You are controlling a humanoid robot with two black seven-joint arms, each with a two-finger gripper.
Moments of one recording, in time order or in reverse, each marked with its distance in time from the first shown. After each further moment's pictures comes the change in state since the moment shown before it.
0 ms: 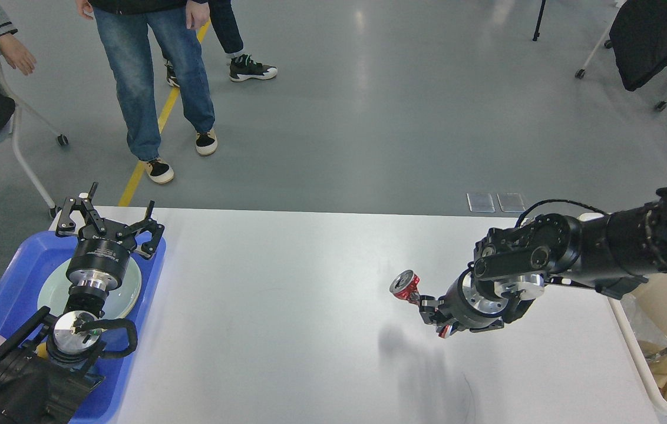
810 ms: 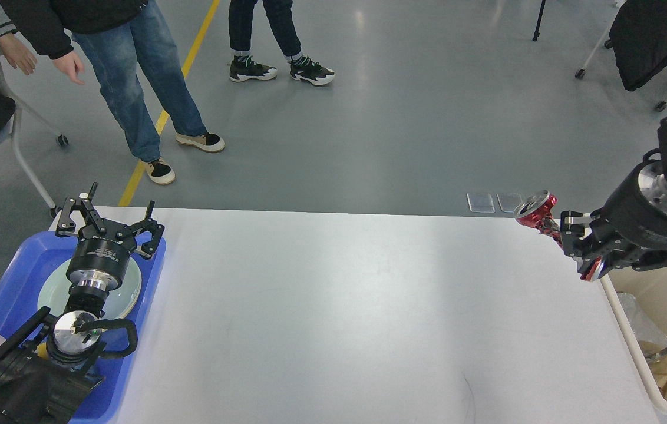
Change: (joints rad) left arm 0.000 0.000 0.000 0.000 0.000 0.000 0.000; right arm 0.787 -0.174 -0.518 0.399 0.166 0.324 0.063
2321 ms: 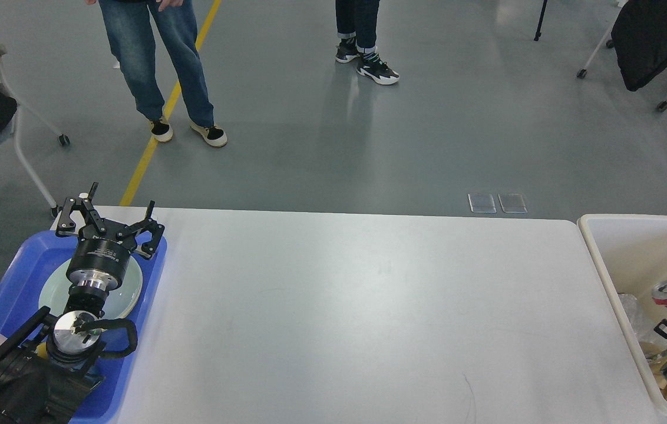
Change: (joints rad) left arm 0.000 0.000 0.000 0.000 0.000 0.000 0.000; right arm -1.811 -0.006 0.520 -1.544 0.032 -0.736 0.150
